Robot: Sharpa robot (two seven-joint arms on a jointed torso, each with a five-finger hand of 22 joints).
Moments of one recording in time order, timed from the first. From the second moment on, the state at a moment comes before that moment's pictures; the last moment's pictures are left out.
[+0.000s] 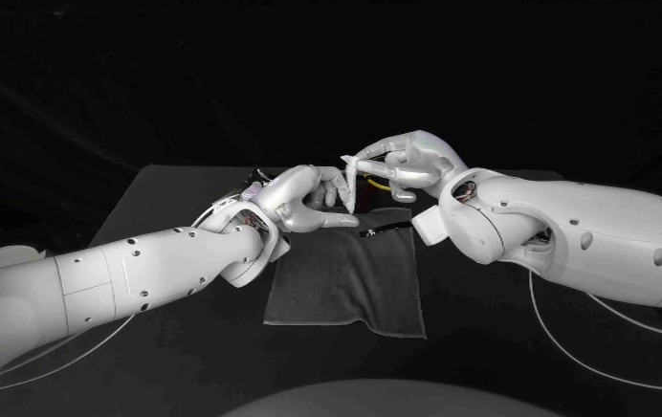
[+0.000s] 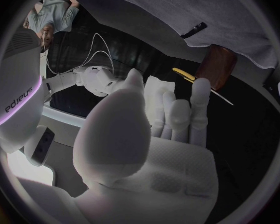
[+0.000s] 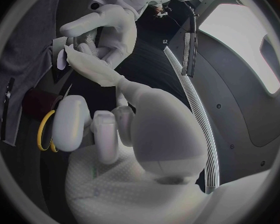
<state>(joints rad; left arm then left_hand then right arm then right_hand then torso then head) 1.12 -0.65 -0.16 1.41 -1.06 -0.60 0.39 1.44 -0.20 -0.02 0.29 0.05 0.66 0.16 0.93 0.43 0.74 0.10 1.32 0.47 1.24 0.03 1.40 0.99 0.17 1.03 0.13 1.05 0.85 1.24 -0.84 -0.13 1.70 -0.35 -0.53 0.16 1.35 -0.09 0.54 0.08 0.04 1.06 0.07 0.37 0.33 1.46 -0.01 1.38 1.31 1.46 -0.06 1.55 1.31 0.07 1.44 0.04 1.19 1.31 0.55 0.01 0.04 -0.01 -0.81</state>
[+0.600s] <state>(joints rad) 1.12 -0.66 -0.16 1.44 -0.91 -0.60 0.37 1.39 0.00 -0.06 0.29 0.05 0.63 0.16 0.92 0.41 0.74 0.09 1.28 0.45 1.24 0.03 1.40 0.97 0.17 1.03 0.13 1.04 0.84 1.24 -0.81 -0.13 1.67 -0.36 -0.53 0.15 1.35 -0.09 0.54 0.08 0.04 1.06 0.07 0.37 0.33 1.46 -0.01 1.38 1.31 1.46 -0.06 1.55 1.31 0.07 1.44 0.04 1.19 1.31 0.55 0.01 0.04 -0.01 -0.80</state>
